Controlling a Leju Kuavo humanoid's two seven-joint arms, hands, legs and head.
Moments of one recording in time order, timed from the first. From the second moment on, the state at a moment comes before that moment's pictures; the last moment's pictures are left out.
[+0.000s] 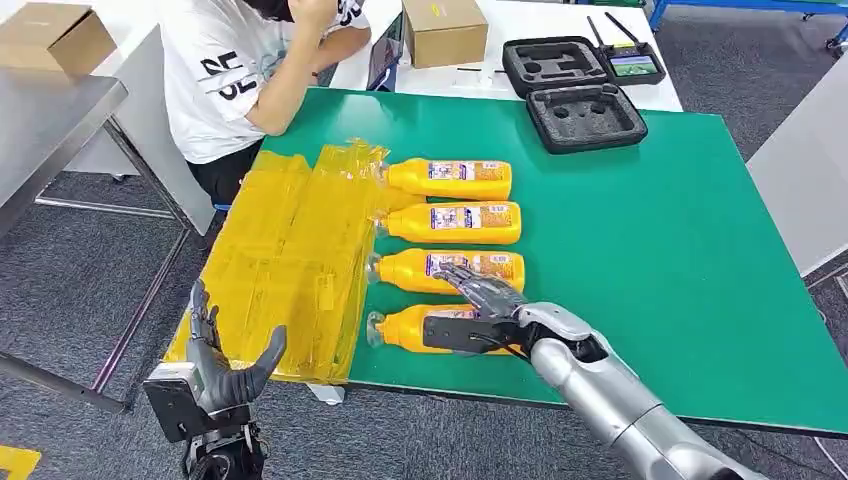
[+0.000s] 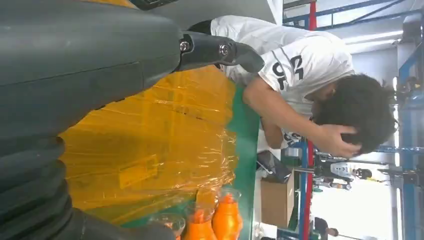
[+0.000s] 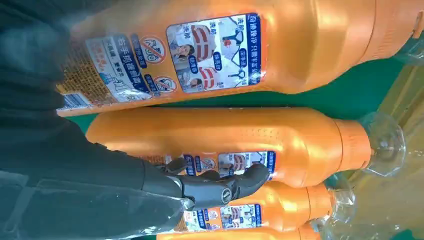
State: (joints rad) left arm 0.14 -0.14 -0.14 -1.54 -0.01 0.39 -0.68; right arm -0.57 -0.16 0.80 -1.08 0.72 0.11 -0.10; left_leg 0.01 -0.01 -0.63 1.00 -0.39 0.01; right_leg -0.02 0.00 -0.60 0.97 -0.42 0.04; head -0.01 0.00
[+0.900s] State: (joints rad) left arm 0.15 -0.14 -0.14 -1.56 0.00 0.39 -0.68; right arm -0.58 -0.20 0.85 -1.12 0.71 0.11 -0.07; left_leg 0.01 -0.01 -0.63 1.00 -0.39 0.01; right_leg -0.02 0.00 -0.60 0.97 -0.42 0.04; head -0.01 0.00
